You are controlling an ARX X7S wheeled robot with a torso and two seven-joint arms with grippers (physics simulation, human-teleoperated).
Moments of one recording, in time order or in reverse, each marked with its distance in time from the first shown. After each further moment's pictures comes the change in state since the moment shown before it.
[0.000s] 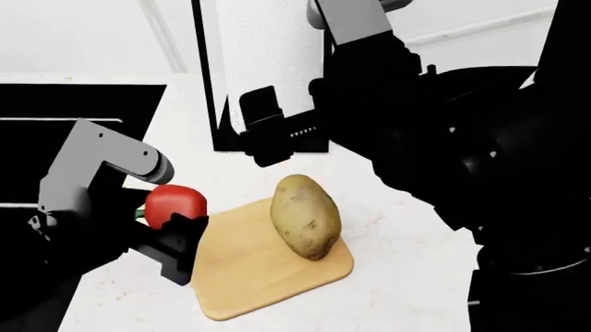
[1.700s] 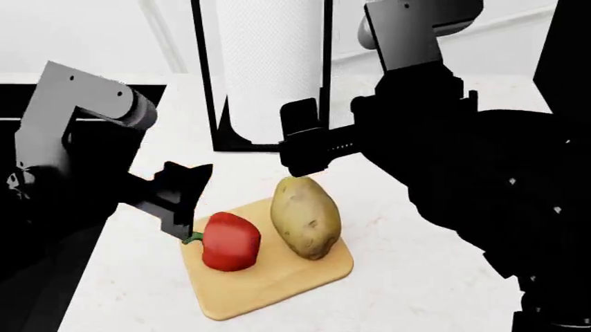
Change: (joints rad) left arm -0.095 0.017 -0.089 0.034 -0.136 -0.038 -0.084; right arm -0.126 0.092 0.083 -0.117 0.075 -0.047 0.086
